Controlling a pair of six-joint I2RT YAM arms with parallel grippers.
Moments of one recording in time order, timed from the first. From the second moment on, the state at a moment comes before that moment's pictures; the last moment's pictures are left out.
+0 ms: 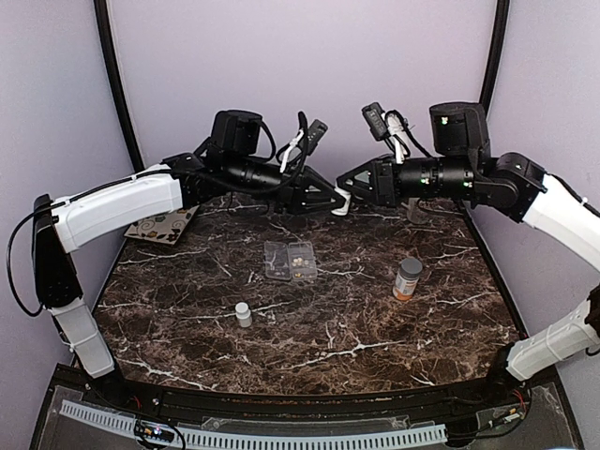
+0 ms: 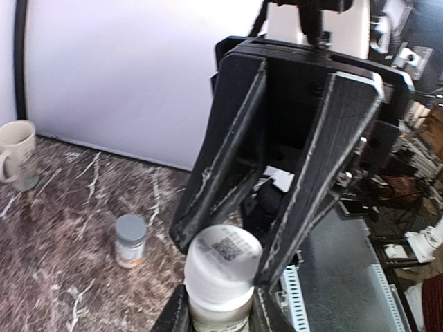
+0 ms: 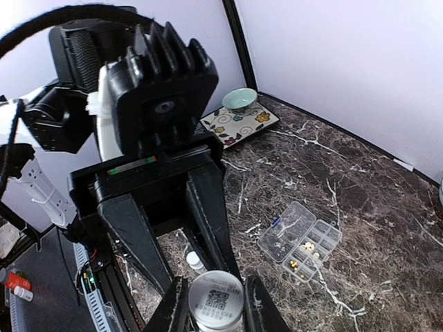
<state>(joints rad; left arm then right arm) -0.81 1.75 1.66 -0.24 0.83 -0.10 0.87 1.30 1.44 -0.51 -0.23 0.22</state>
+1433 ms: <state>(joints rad) -0.85 1.70 1.69 -0.47 0.70 0.13 0.84 1.37 1.54 -0.66 -0.43 0.16</state>
